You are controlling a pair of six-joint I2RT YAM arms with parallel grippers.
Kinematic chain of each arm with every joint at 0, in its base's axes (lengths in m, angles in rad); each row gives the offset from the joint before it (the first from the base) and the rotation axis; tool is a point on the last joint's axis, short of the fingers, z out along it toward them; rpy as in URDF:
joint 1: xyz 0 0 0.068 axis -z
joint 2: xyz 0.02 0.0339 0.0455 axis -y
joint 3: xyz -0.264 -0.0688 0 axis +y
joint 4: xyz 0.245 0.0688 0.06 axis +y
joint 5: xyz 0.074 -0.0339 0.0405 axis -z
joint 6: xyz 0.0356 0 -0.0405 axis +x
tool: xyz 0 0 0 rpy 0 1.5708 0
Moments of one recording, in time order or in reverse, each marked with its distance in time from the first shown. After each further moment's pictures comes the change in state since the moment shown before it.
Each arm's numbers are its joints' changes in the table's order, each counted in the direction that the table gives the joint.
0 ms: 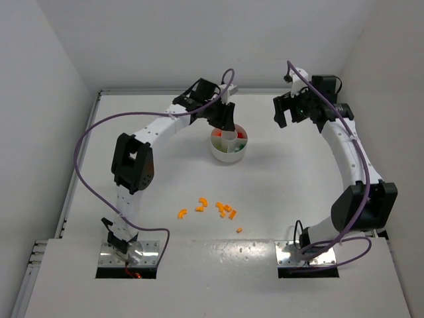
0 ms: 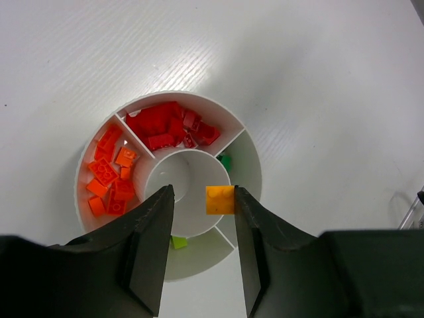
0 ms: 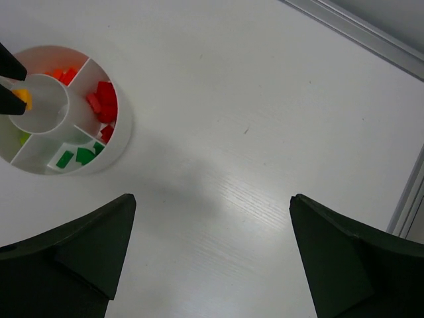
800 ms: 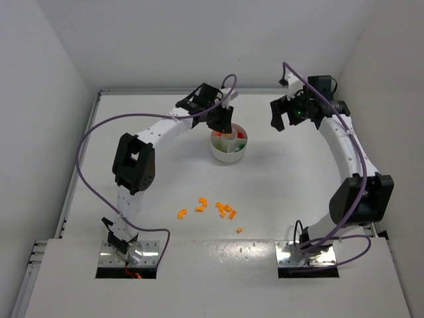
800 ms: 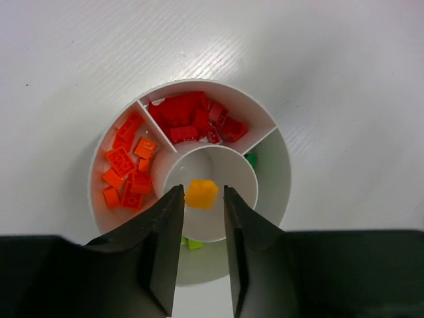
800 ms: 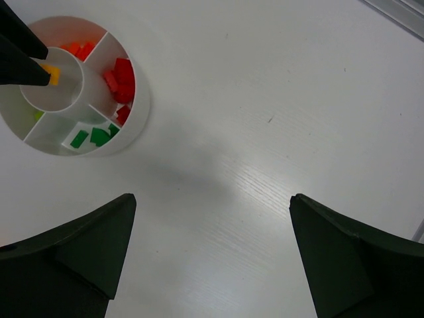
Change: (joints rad) left arm 0.020 0.000 0.048 -0.021 -0.108 0.000; right arm 0.002 -0.066 -0.039 0.066 -0.057 -0.023
